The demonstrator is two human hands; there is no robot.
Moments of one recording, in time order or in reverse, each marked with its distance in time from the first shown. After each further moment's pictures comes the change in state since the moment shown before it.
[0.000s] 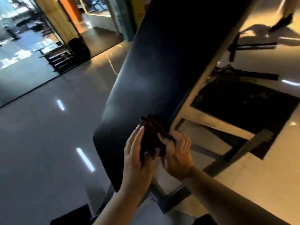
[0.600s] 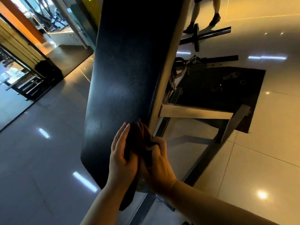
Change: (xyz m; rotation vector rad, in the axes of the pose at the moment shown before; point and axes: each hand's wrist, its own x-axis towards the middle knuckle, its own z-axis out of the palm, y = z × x) left_hand 0.041 -0.011 -0.003 -0.030 -0.183 0.159; right_hand -0.011 -0.052 -0.011 0.505 -0.072 0.532
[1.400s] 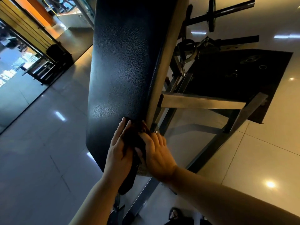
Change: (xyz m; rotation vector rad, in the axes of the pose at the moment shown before) left_hand -0.007 -0.015 0.002 -0.002 -0.110 -0.125; right_hand 0.007 0.020 -0.009 -0.206 -0.130 -0.201
